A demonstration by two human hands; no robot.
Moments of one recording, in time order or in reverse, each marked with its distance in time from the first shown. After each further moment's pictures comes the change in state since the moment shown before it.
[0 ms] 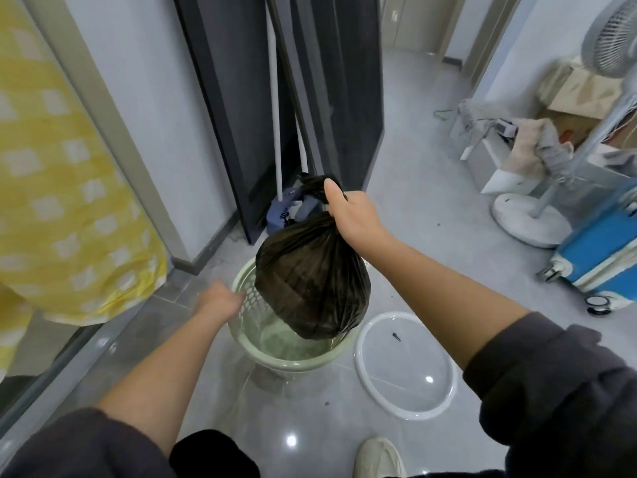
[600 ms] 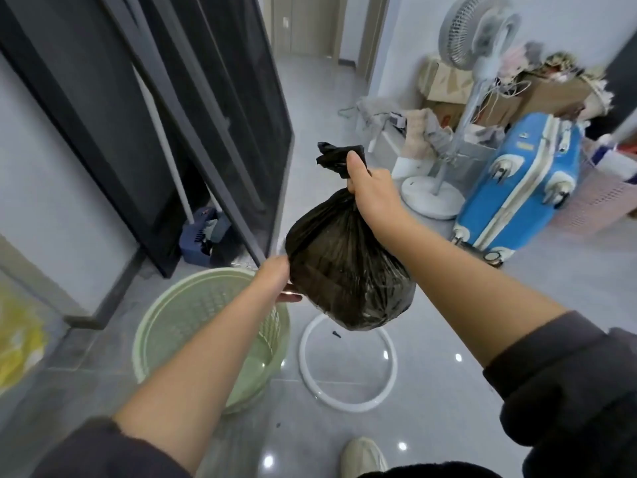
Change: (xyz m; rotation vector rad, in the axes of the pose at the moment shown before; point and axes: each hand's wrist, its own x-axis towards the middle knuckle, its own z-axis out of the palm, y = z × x) left_hand -0.076 0.194 0.109 -0.555 -0.538 0.182; right_hand -0.014 0.036 -0.151 0.068 0.393 0.083
